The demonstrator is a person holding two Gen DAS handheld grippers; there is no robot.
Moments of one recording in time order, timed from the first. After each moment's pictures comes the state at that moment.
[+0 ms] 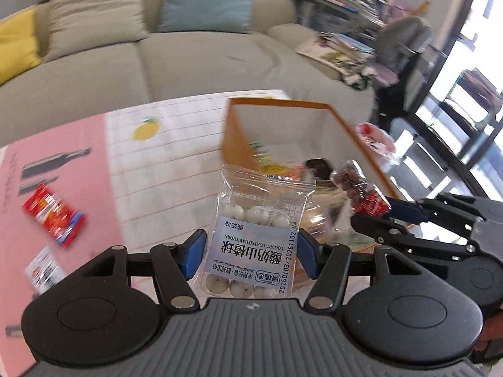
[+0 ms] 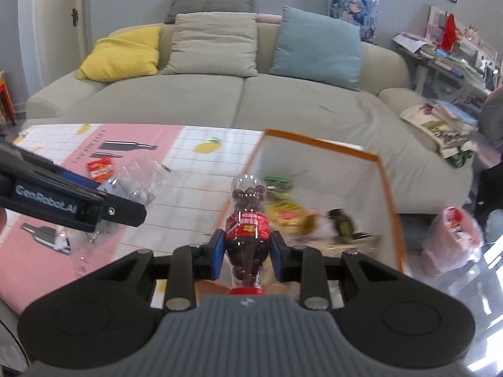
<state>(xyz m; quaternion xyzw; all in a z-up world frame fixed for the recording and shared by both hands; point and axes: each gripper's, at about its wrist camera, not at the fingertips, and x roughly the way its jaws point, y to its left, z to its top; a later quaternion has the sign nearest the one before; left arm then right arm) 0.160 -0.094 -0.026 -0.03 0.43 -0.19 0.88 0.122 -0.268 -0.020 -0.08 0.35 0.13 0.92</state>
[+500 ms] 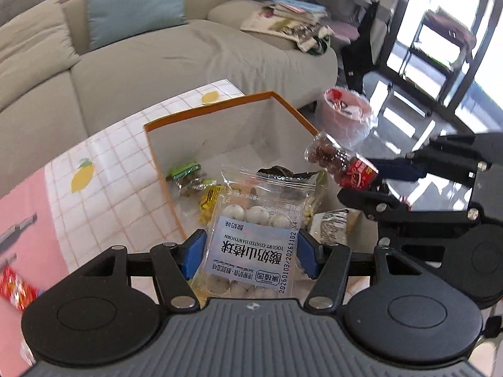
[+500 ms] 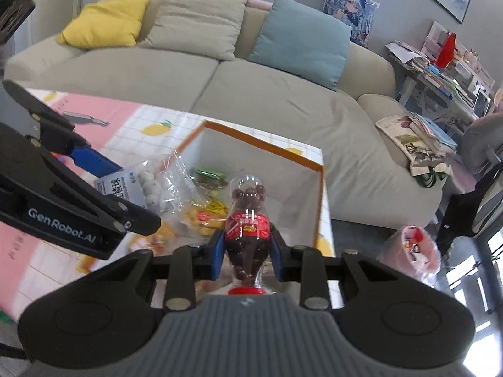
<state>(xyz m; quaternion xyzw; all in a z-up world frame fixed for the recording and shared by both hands) 0.221 -0.191 -0.039 0.08 0.45 -0.25 0.86 0.176 -0.328 -0.011 -0.17 0.37 0.10 0.91</state>
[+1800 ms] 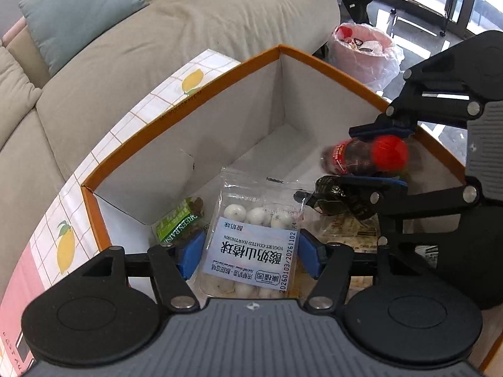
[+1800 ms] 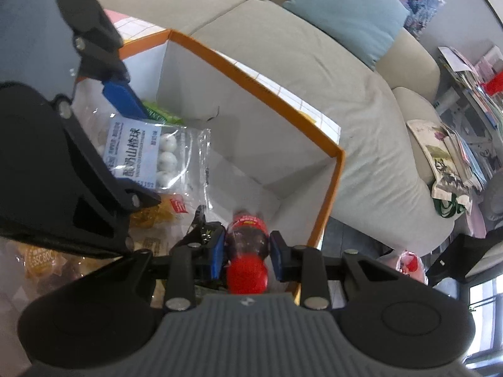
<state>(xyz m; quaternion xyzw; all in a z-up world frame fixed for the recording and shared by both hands) 0.322 -0.263 -0.116 0.24 0.47 -0.24 0.81 0.304 -0.344 -0.105 -0.30 0.43 0.14 0.84</state>
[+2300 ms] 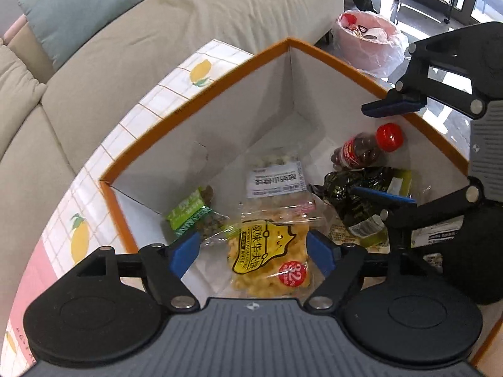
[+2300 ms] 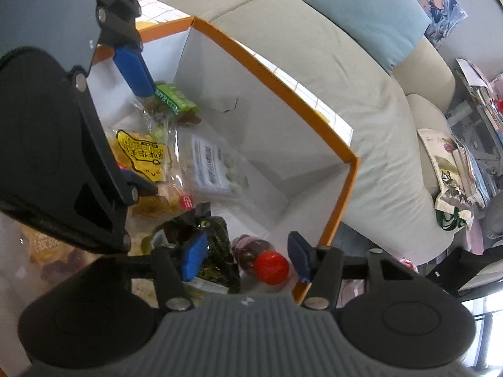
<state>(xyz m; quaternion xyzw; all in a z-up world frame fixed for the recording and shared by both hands) 0.323 -0.261 -0.101 0.26 0.49 -0.23 0.80 0.297 -0.331 -0.100 -0.33 0.45 0.16 0.82</state>
